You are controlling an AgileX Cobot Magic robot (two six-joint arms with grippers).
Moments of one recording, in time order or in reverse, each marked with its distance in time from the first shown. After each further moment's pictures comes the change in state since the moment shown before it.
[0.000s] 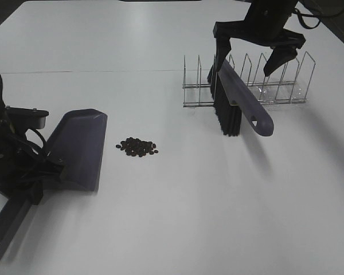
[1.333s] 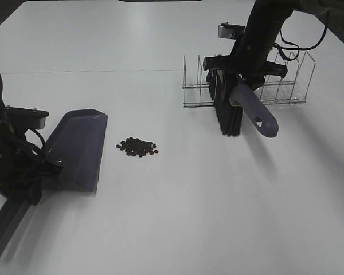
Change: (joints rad) left arm 0.000 0.000 0.000 0.018 0.003 0.003; right arm 0.011 0.146 -0.028 0.007 -0.001 -0.013
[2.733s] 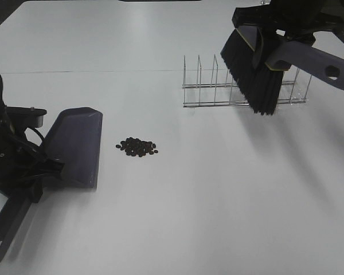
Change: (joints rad) left arm 0.000 0.000 0.000 0.007 -0.014 -0.063; right arm 0.032 -0.487 0.369 -0.057 0.015 -0.011
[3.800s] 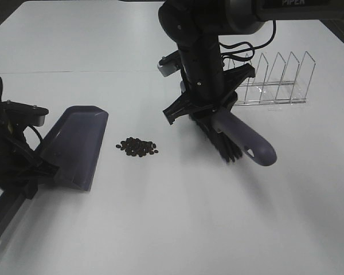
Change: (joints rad) left arm 0.000 0.000 0.000 0.092 -0.022 0.049; right arm 0.371 0.308 -0.032 -0.447 -0.024 0.229
